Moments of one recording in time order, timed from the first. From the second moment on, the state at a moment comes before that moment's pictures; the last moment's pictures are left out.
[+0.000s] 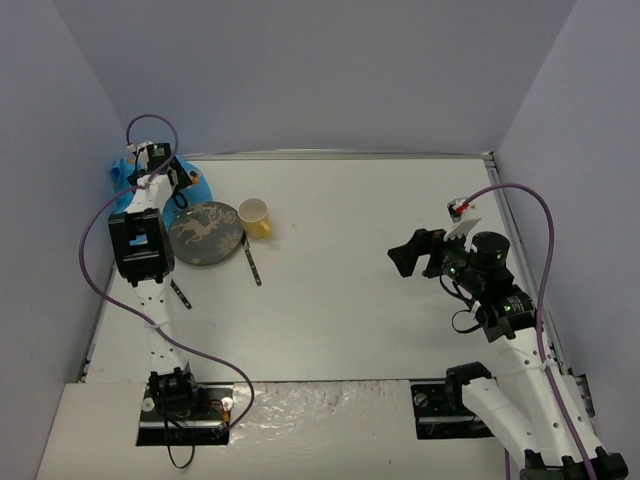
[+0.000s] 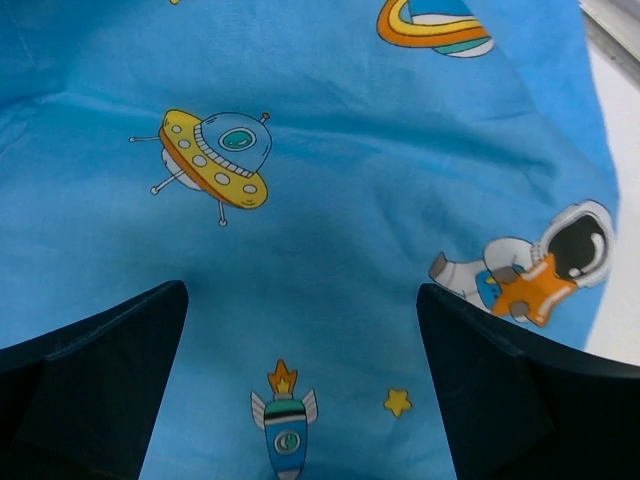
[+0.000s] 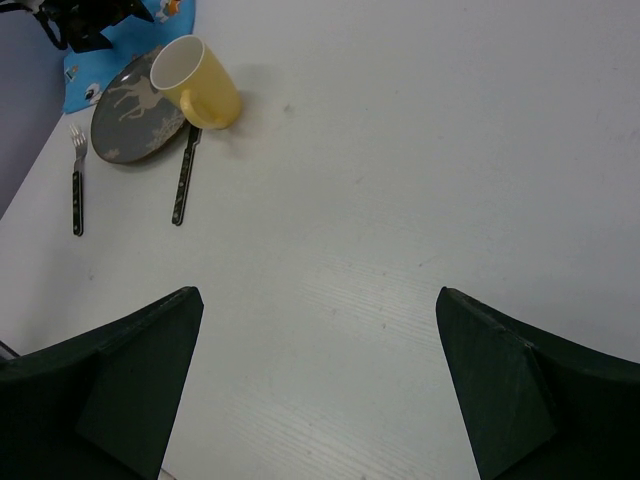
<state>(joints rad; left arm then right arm) 0.18 2.38 2.01 -0.42 -0.32 -0.41 0.21 0.73 0.75 -0.35 -0.33 0.29</state>
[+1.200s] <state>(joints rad) 0.23 2.27 2.29 -0.50 -0.19 -0.32 0.21 0.68 0.73 -0.34 -0.35 0.31</state>
